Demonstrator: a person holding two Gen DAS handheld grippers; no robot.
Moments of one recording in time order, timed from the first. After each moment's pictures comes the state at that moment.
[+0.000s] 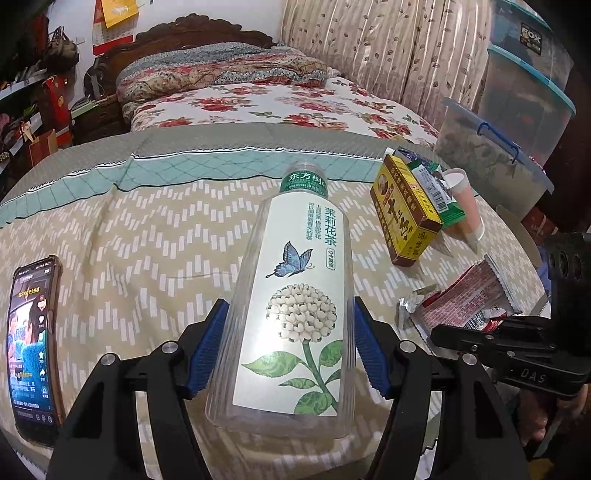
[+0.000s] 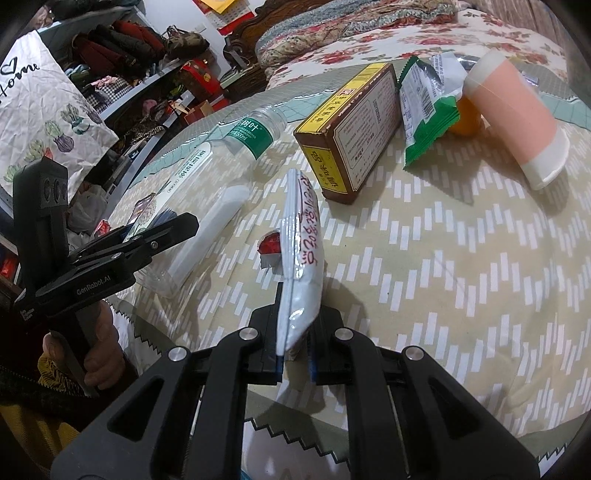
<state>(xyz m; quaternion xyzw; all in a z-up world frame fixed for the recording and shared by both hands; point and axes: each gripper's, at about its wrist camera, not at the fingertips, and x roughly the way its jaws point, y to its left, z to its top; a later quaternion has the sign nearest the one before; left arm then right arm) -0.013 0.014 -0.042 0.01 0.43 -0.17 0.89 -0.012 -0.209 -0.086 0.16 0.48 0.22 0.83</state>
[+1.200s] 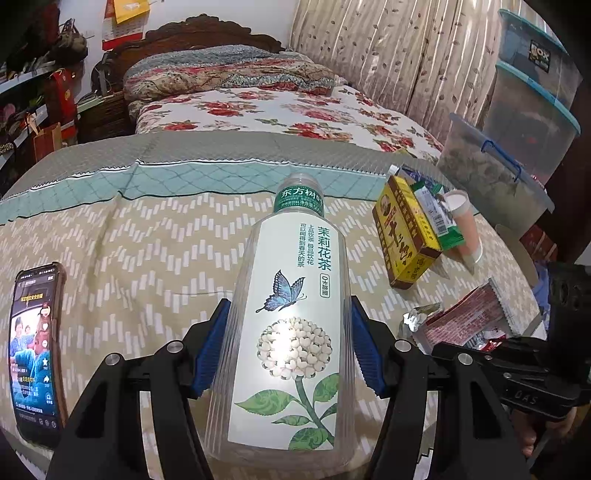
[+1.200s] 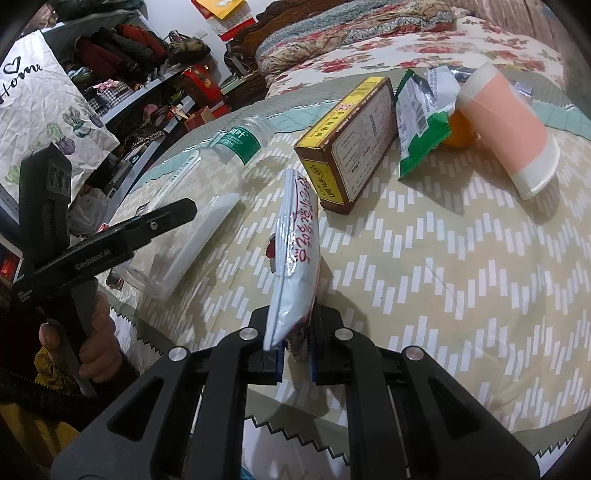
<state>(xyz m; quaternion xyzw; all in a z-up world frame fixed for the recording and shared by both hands) -0.006 0.020 -0.028 -0.02 0.42 -0.16 0.89 -0.013 -0.215 -0.079 0.15 0.47 0.22 0.84</state>
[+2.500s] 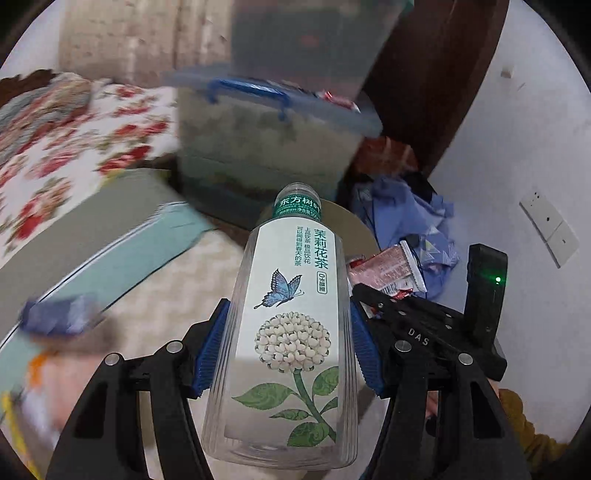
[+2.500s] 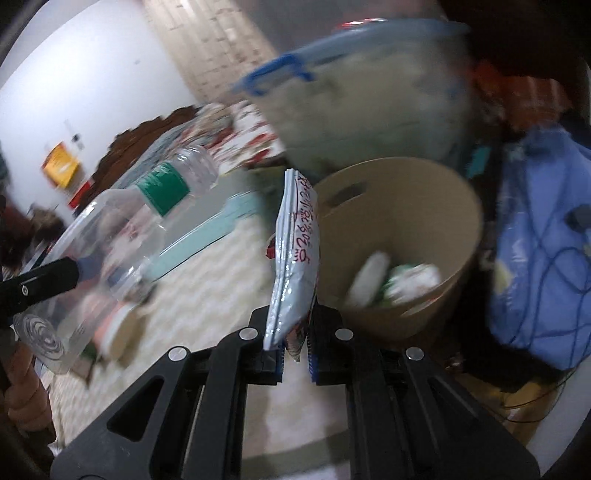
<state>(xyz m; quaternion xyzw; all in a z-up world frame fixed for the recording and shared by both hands) 0.033 -0.422 0.022 0.12 0.43 -0.49 0.75 -0.088 -0.588 -0.068 0.29 0.32 -0.14 0.89</state>
